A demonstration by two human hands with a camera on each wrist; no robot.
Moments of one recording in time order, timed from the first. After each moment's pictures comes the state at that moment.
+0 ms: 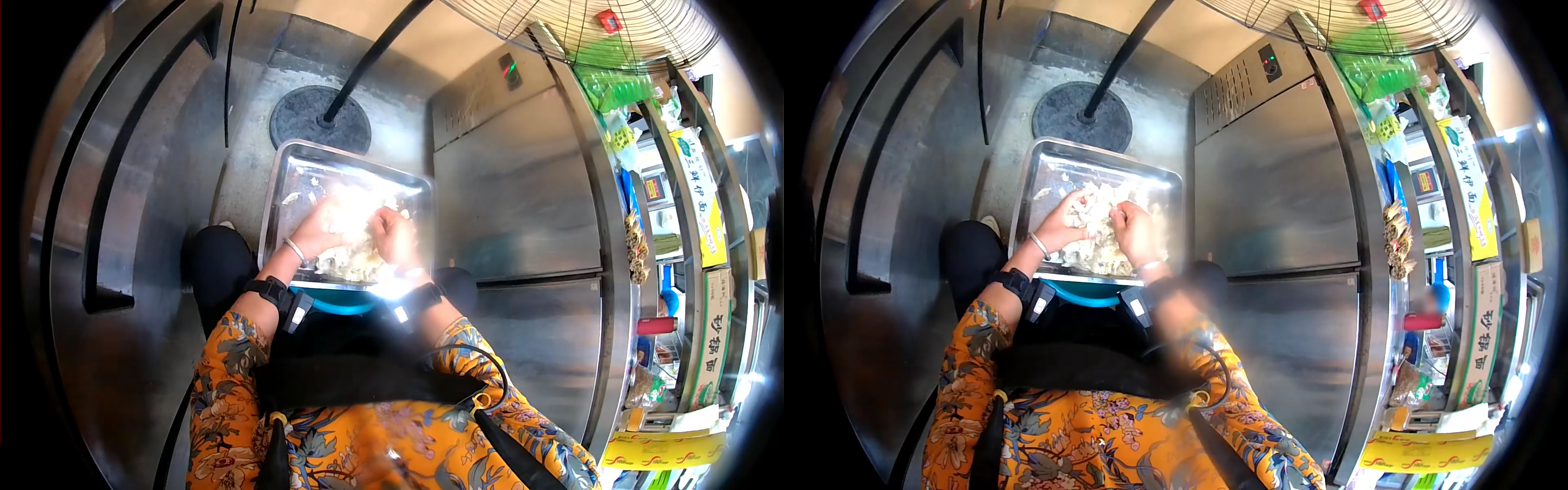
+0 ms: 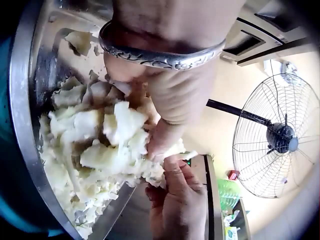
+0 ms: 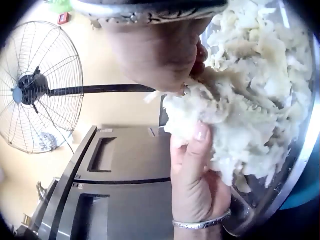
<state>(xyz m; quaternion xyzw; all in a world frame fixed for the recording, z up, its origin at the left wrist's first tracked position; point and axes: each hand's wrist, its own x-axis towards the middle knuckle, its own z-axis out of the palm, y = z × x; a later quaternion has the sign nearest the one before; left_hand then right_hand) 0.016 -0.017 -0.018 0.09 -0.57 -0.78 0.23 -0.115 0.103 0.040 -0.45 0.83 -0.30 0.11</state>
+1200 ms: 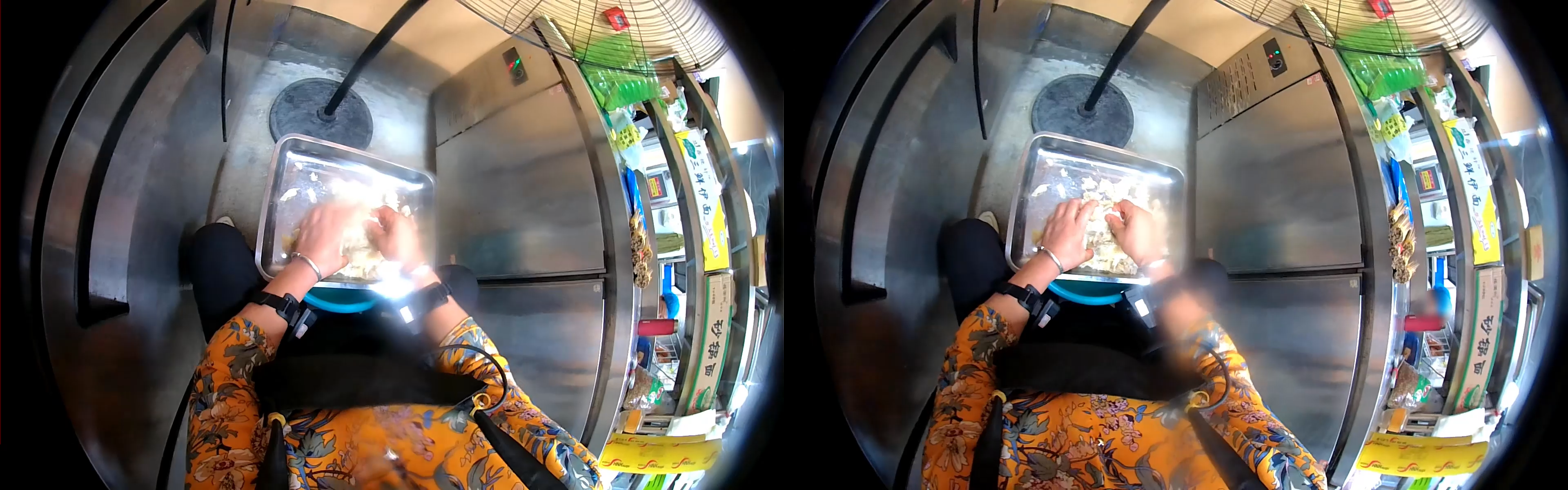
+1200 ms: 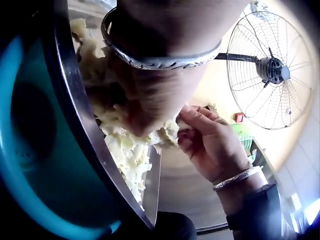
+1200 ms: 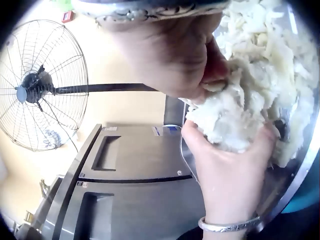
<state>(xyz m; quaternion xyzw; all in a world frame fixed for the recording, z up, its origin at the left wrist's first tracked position) 0.024 0.015 0.006 0.23 -0.89 -0.32 0.23 -0.121 0.104 0.043 -0.47 0.82 -0.29 0.14</state>
